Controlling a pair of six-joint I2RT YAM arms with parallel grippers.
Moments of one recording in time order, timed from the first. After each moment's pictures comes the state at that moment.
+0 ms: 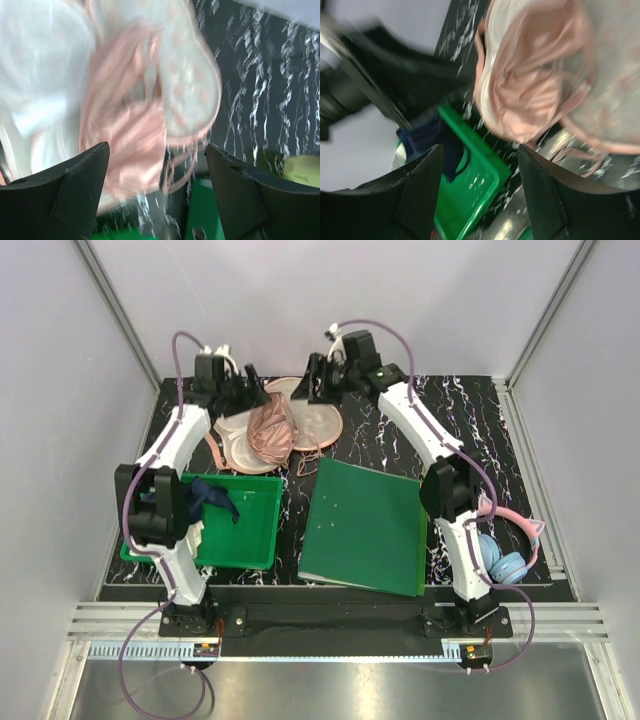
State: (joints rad) left arm -0.10 1.82 1.53 -0.36 0.23 -0.46; right arm 0.49 2.28 2.37 -0.57 -0.49 0.56
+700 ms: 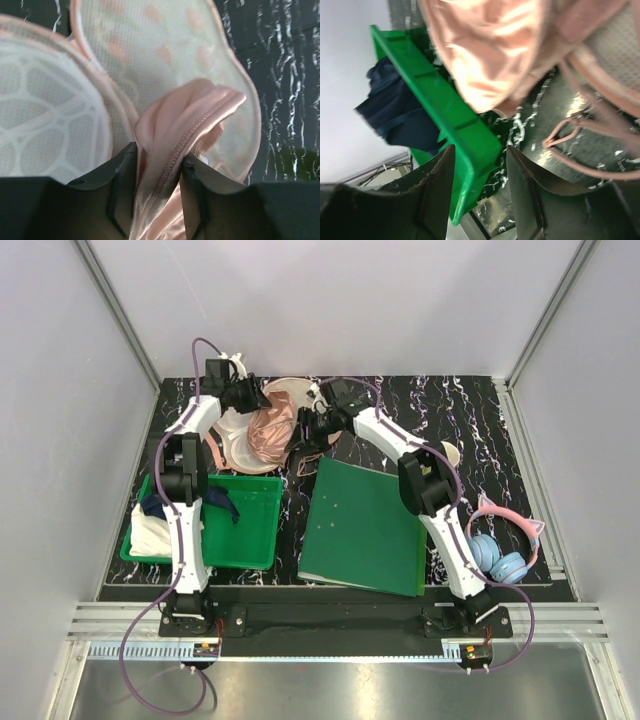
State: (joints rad) left arm -0.03 2.34 1.95 -0.32 0.48 -0.31; right arm 0.55 2.50 2.22 -0.56 -0.71 0.67
